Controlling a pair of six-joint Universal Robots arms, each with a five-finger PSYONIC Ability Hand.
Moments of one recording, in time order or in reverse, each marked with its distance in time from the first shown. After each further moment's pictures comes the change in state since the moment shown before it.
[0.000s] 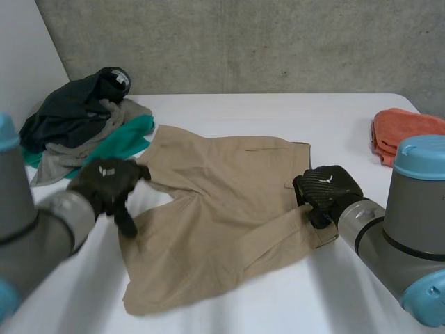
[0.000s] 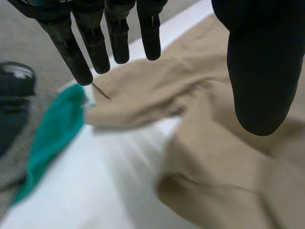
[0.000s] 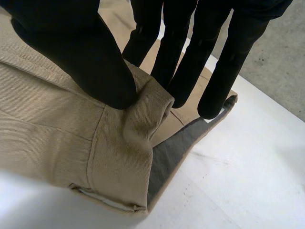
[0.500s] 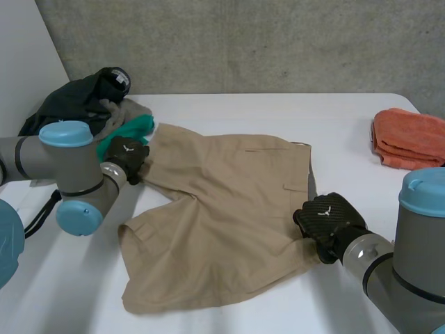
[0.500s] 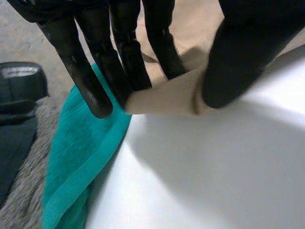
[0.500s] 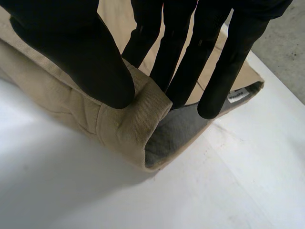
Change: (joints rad) left arm 0.110 -0.732 0.593 0.286 0.019 0.309; right arm 0.020 -0.091 0.170 0.011 0.000 -0.177; left_hand 0.552 0.583 0.595 0.603 0.620; right_hand 0.000 0.000 0.000 0.000 0.000
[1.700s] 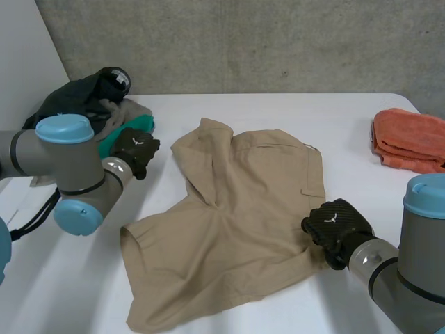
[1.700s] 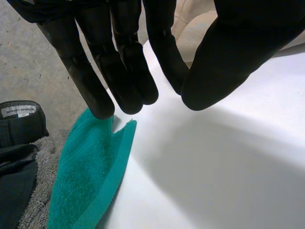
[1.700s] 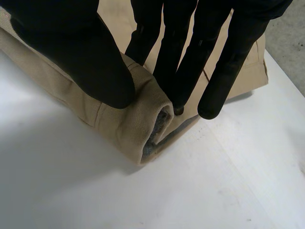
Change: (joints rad) left arm -0.030 0.077 -0.056 0.020 0.081 0.003; right arm -0.035 0.006 0.041 -0.008 0.003 -0.102; left_hand 0.262 0.269 0.248 0.257 0.214; right_hand 0.000 0.000 -0.001 0.000 0.000
